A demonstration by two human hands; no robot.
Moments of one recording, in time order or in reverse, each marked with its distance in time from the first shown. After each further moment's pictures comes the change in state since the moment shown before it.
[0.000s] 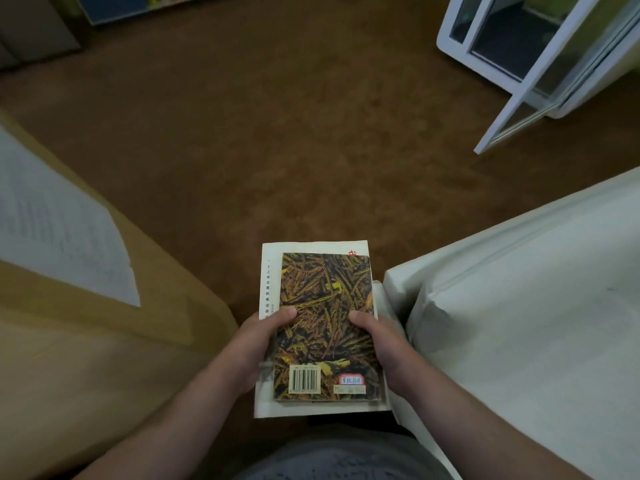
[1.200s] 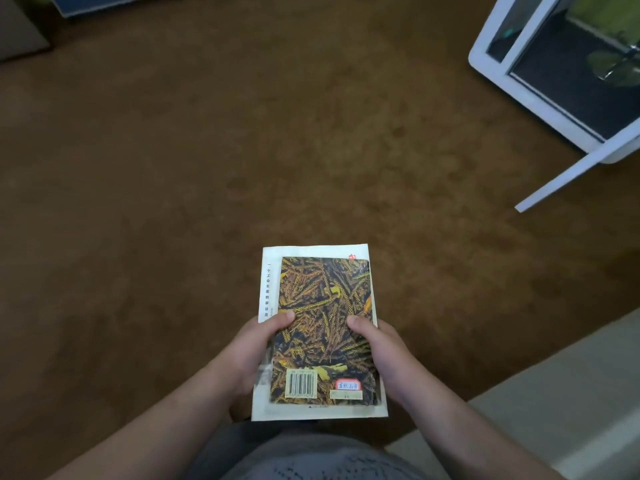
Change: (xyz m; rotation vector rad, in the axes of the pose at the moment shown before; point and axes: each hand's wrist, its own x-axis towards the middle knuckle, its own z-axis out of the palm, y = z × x) left_hand 0.327 0.340 -0.084 -0.154 -0.074 -0.064; right_hand 0.330 -0.313 0.127 -0.098 0.064 0.075
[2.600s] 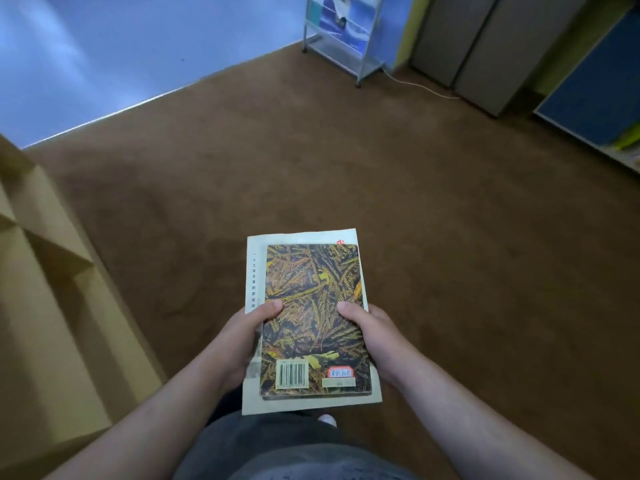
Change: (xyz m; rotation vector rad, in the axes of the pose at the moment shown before) left_hand 0.051 0.238 -0.249 -1.093 0.782 0.480; right_hand 0.261 -0.298 0.513 -1.102 -0.962 0.036
